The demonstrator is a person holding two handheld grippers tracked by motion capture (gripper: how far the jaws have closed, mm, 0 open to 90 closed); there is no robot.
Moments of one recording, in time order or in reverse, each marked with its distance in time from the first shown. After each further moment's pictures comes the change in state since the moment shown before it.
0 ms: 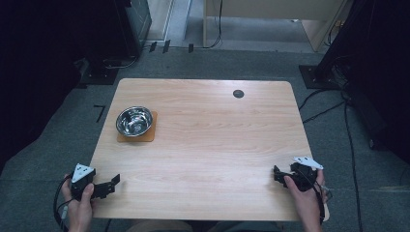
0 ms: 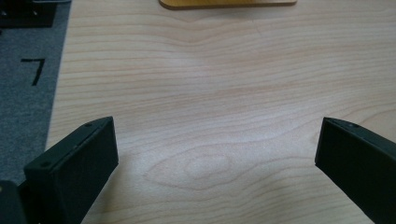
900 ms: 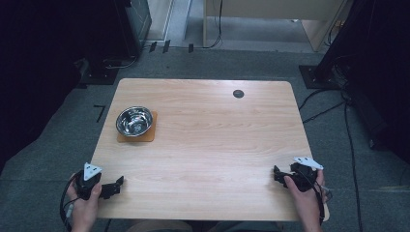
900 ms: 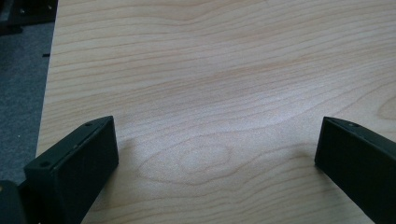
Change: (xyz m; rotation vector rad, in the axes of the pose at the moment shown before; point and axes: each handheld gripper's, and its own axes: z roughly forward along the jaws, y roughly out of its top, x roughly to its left) left arm -0.012 0.001 0.008 0.081 0.078 0.083; right arm 0.000 0.000 0.000 -0.001 -0.002 0.001
